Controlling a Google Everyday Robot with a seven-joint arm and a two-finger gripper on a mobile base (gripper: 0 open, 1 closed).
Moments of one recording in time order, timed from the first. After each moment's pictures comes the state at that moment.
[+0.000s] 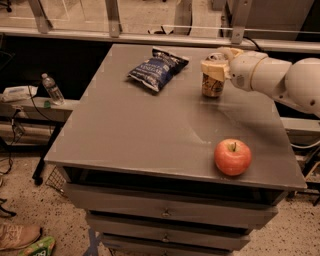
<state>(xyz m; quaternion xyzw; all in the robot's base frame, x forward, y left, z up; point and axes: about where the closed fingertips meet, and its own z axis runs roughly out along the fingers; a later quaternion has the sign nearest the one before) 0.699 -0.156 0.929 -0.32 0.69 0.14 0.63</state>
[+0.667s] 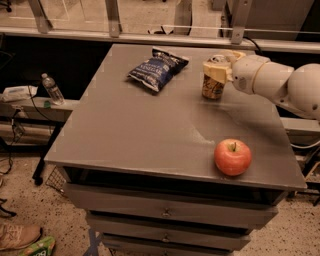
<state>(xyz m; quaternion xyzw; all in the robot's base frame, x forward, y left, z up) 0.698 -0.162 0.923 -0.30 0.69 0.16 0.64</state>
